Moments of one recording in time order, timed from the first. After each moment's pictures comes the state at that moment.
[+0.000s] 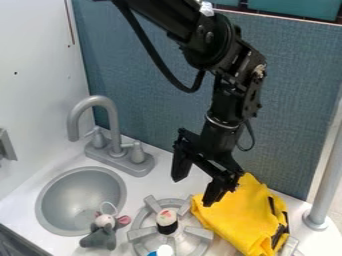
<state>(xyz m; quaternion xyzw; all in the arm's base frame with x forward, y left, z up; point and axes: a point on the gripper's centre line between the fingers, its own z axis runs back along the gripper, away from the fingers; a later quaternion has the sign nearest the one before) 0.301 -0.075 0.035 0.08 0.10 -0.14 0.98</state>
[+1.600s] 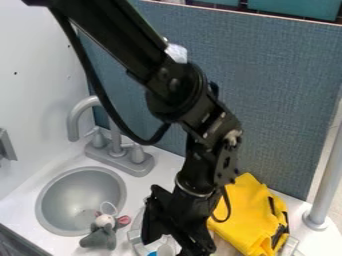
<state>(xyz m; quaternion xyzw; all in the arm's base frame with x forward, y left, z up) 0.214 -0.078 0.006 0.07 0.13 -0.20 0.97</state>
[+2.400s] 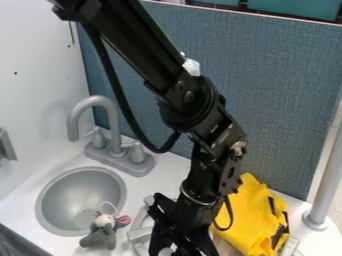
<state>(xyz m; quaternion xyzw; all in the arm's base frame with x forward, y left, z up) 0.218 -0.081 -0.004 0.07 0.15 -0.19 0.97</state>
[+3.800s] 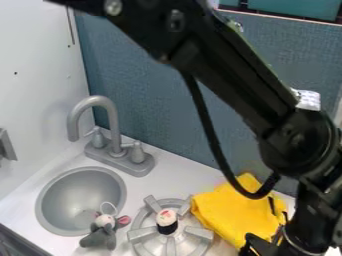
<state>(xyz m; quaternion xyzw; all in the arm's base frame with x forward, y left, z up) 0.219 -0.201 -0.004 0.02 0.08 -0.20 0.98</state>
